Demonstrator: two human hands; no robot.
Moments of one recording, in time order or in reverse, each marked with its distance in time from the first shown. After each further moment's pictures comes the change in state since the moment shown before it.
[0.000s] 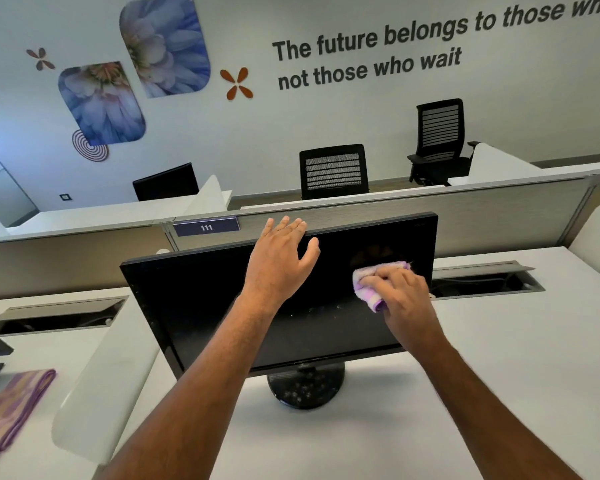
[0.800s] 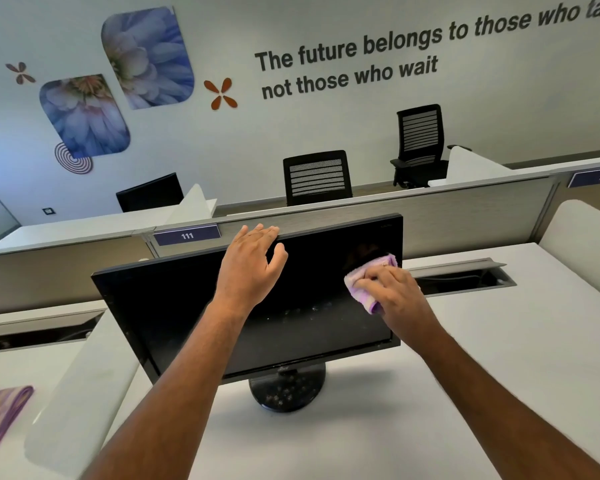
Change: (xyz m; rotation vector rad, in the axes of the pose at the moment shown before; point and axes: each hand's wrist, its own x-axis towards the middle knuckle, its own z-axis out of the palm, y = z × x) left_hand -0.006 0.001 0.004 -0.048 0.039 0.000; right_hand -0.010 0.044 -0.025 -0.002 -0.065 -0.122
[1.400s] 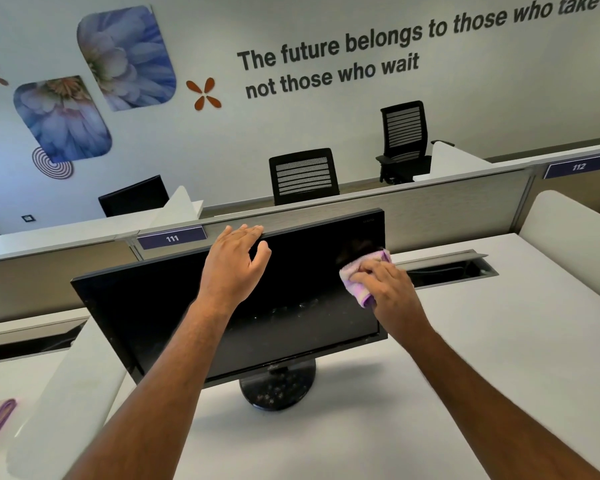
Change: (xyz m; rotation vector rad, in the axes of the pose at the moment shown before) left_hand 0.004 -0.002 0.002 -0.024 -0.004 0.002; right_hand -0.012 0.006 0.005 0.008 0.043 0.137
